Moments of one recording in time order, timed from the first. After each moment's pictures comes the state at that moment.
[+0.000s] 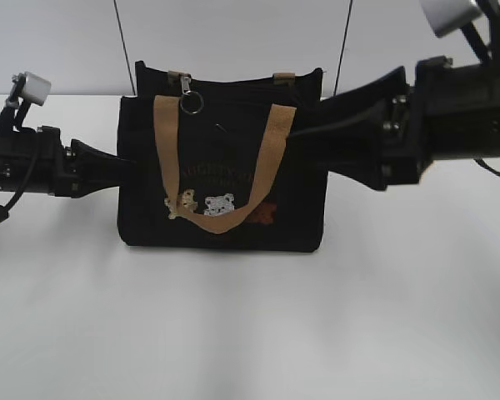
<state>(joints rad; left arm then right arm) 0.01 1.90 -0.86 -1.65 1.02 2.13 0.24 1.33 -0.69 1.59 0.73 -1.85</state>
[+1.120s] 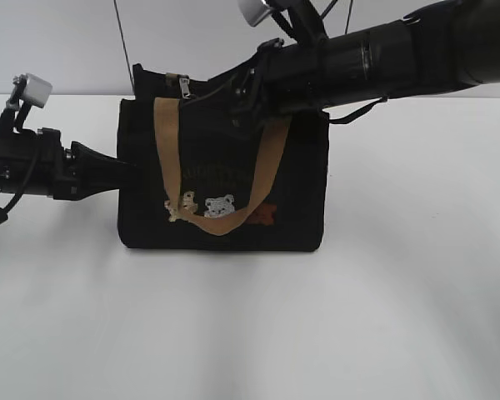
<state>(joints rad) 0.01 1.90 -0.86 -1.63 1.02 2.13 0.40 1.90 -1.23 1.62 0.67 -1.90</state>
